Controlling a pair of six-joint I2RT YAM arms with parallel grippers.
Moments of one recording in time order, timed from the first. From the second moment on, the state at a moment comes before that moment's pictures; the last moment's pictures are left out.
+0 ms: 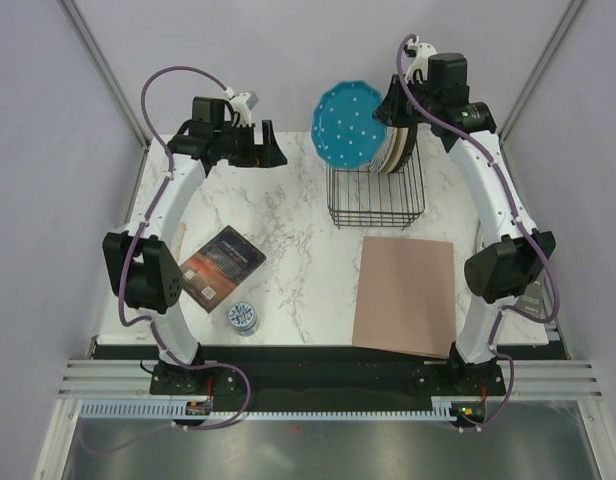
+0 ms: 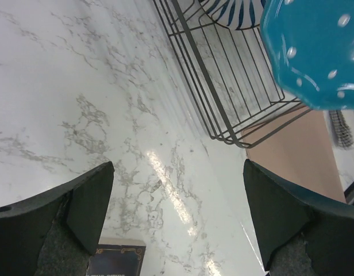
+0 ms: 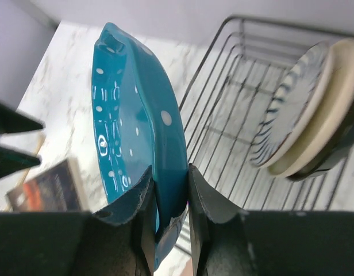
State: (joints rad) left arm -0.20 1.82 1.76 -0.60 0.51 -0.15; right arm 0.21 1.90 2.15 -0.70 -0.34 0.20
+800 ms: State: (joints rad) left arm -0.20 1.73 1.59 -0.60 0.29 -0.09; right arm 0.45 2.14 2.27 -0.48 0.80 -0.03
